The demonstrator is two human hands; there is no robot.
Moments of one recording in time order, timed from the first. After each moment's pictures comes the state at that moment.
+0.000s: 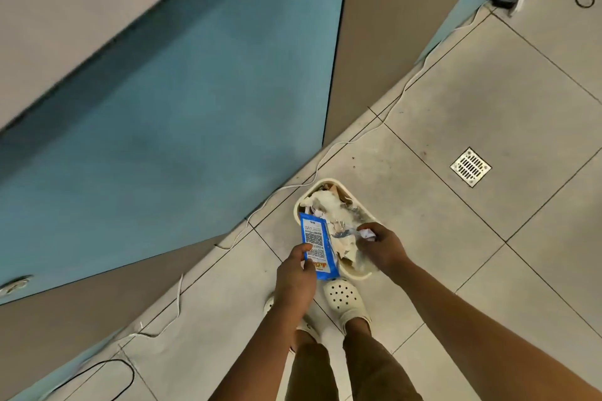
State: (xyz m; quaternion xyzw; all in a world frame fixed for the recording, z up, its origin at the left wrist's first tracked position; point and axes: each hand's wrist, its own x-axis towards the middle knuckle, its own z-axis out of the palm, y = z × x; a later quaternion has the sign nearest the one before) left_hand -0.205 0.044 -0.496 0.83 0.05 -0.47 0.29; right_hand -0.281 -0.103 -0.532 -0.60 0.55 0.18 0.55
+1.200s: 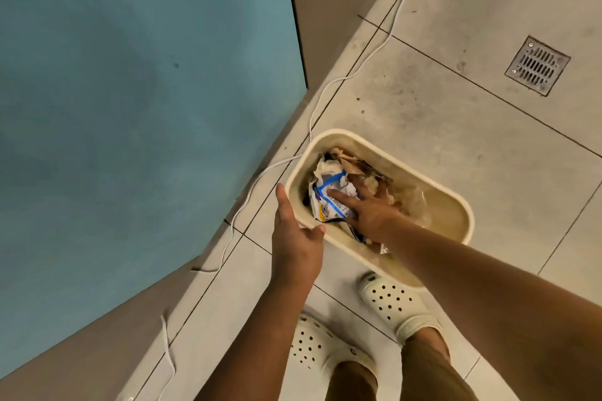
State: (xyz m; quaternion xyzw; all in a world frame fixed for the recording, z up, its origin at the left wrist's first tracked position) left_hand -0.163 0.036 -0.696 0.85 -0.09 -0.44 0.28; right_hand -0.256 -0.085 -0.790 -0.77 0.32 0.43 0.34
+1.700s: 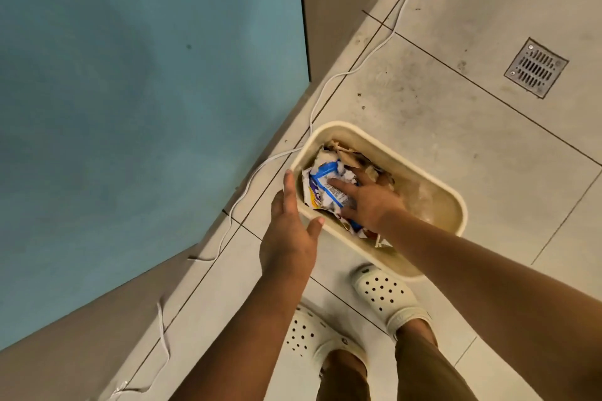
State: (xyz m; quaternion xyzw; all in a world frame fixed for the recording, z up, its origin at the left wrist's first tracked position) left_hand -0.160 0.042 -0.681 0.87 -0.19 -0.42 0.16; right_hand -0.248 -0.087 -0.770 -0.81 0.32 0.40 0.29
